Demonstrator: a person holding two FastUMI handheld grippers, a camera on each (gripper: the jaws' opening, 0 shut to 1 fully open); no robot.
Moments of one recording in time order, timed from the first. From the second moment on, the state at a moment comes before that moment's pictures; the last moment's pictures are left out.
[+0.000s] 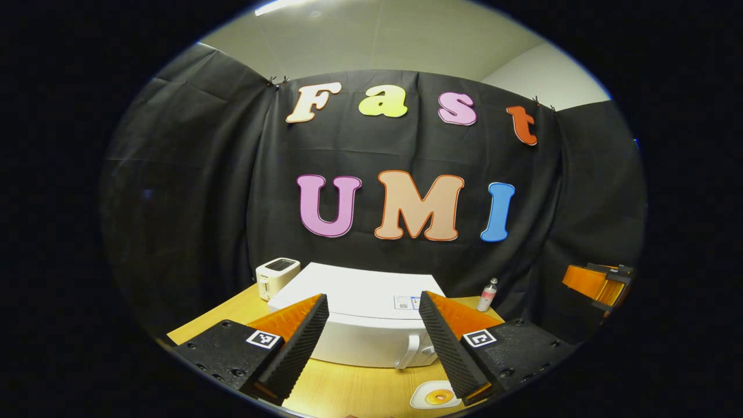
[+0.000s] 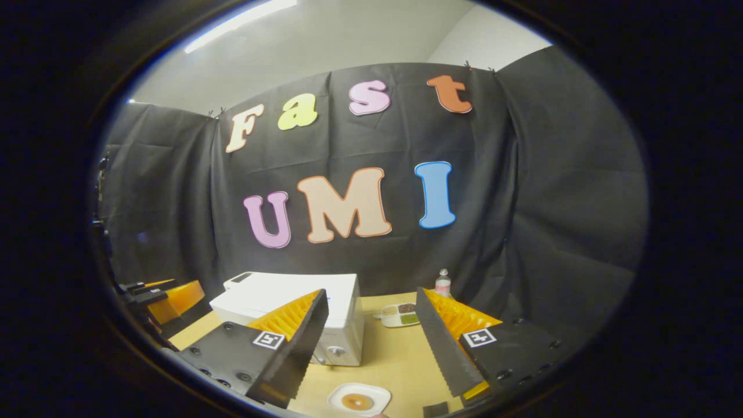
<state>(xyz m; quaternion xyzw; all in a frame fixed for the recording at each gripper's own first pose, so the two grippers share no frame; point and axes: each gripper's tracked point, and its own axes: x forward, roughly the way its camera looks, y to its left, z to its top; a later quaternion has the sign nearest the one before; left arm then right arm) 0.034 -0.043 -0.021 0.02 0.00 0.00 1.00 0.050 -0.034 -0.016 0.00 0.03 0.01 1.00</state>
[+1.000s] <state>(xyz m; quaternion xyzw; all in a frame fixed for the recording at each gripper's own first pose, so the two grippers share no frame) 0.087 -0.086 -0.160 0.03 0.10 -0.06 0.99 0.032 -0.070 -0.035 0.00 0.05 -0.05 1.00</state>
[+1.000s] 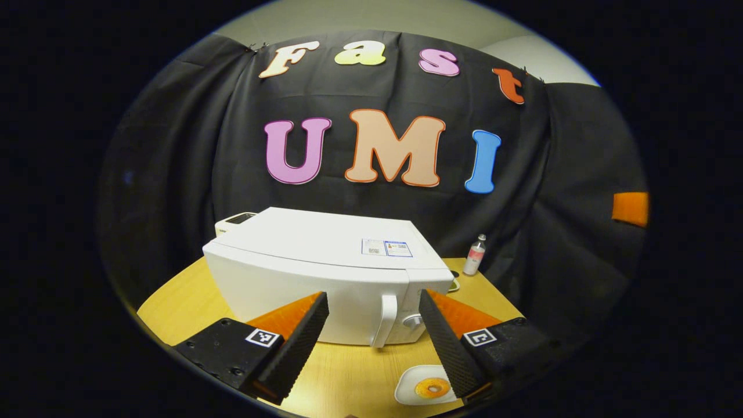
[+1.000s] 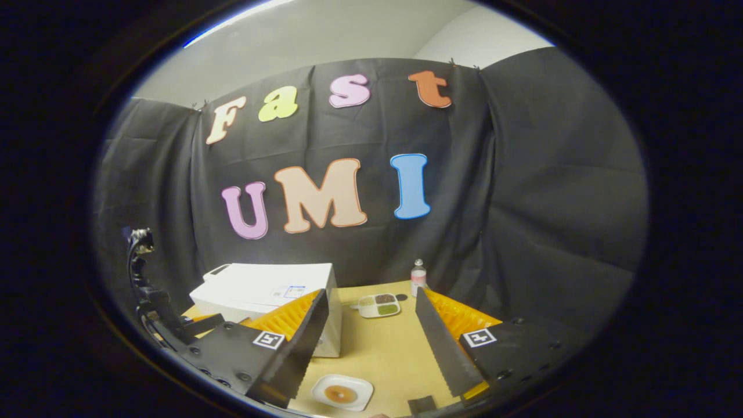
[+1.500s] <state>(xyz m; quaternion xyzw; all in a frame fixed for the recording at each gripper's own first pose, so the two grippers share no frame) 0.119 -0.104 -0.238 0.04 0.14 -0.10 0.98 0.014 -0.085 -0.043 0.00 0.07 -0.10 0.99</state>
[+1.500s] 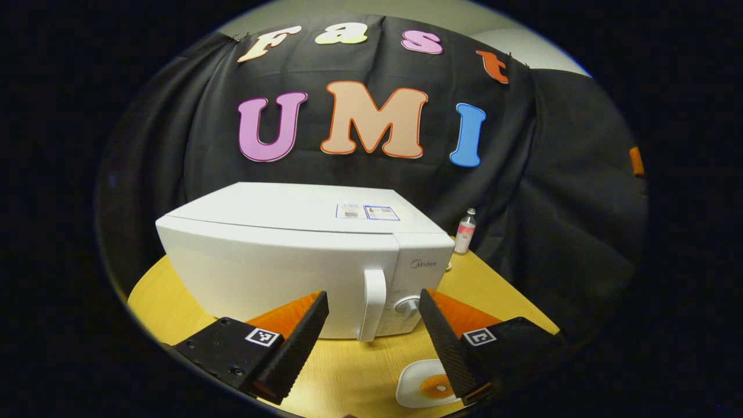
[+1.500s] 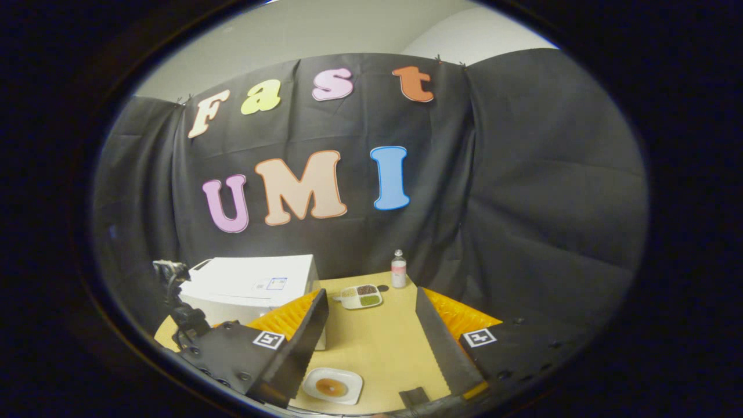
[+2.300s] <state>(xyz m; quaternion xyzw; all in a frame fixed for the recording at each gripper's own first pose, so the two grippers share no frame) 0.159 -0.103 -0.300 0.05 0.17 -0.10 0.98 0.001 -0.080 -0.064 -0.01 0.10 -0.10 0.99</state>
